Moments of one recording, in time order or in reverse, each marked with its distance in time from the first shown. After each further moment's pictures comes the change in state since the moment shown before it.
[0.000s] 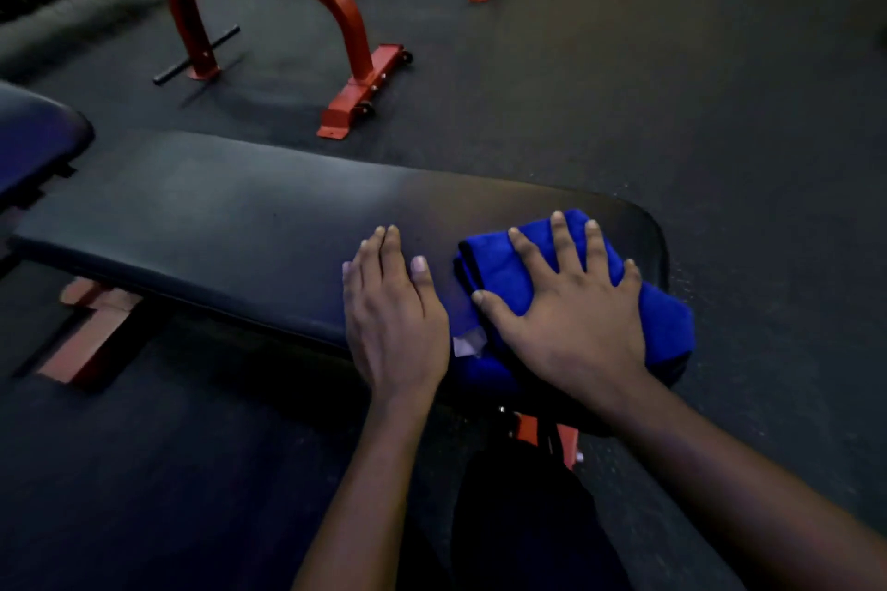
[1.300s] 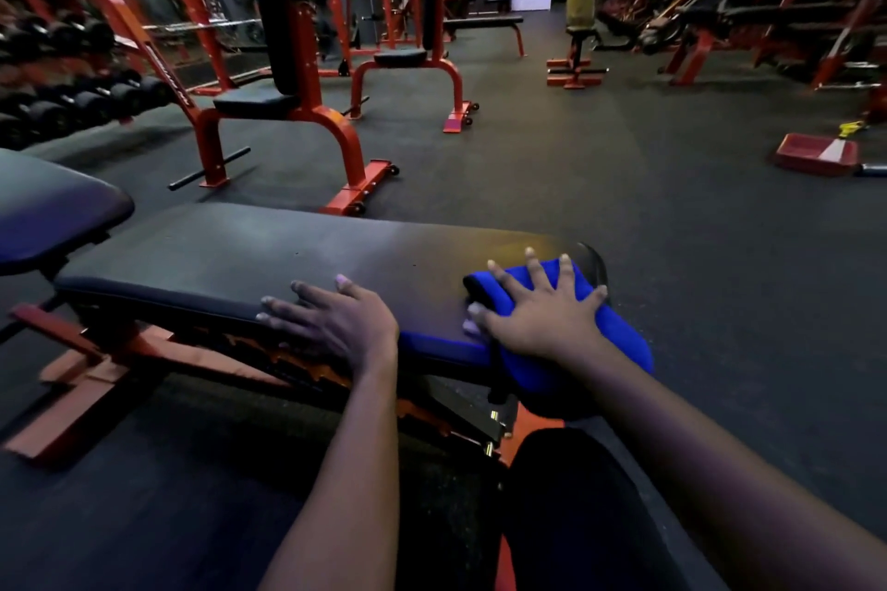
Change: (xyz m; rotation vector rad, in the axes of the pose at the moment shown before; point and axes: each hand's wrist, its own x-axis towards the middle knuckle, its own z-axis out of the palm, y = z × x) left_hand 0.025 -0.052 0.002 0.081 -0.090 -0.682; right_hand -0.030 0.001 -0.011 0.049 -0.108 0.040
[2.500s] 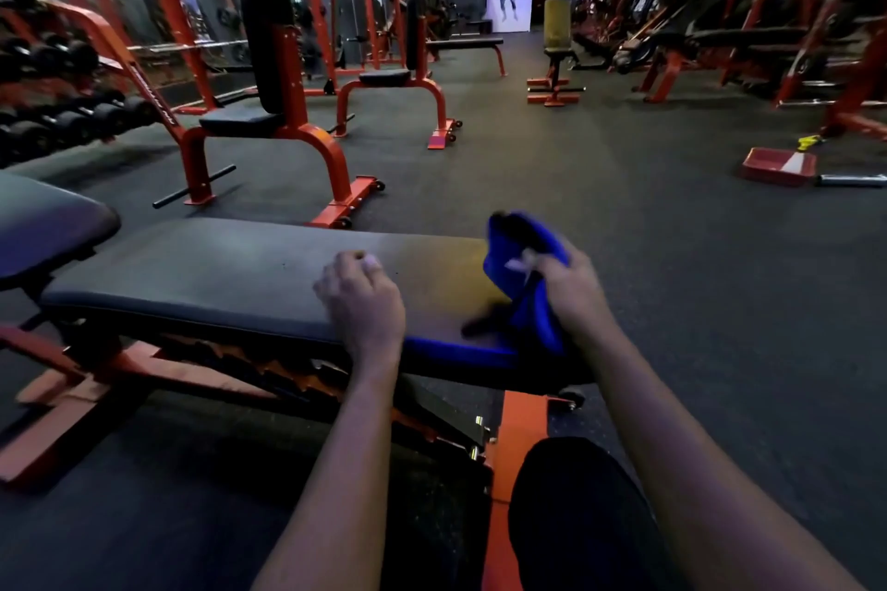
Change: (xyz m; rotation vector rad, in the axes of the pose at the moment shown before) left_hand -0.067 0.029 -0.053 -0.531 0.146 0.509; right_hand -0.011 0.033 -0.021 1.388 0.395 -0.124
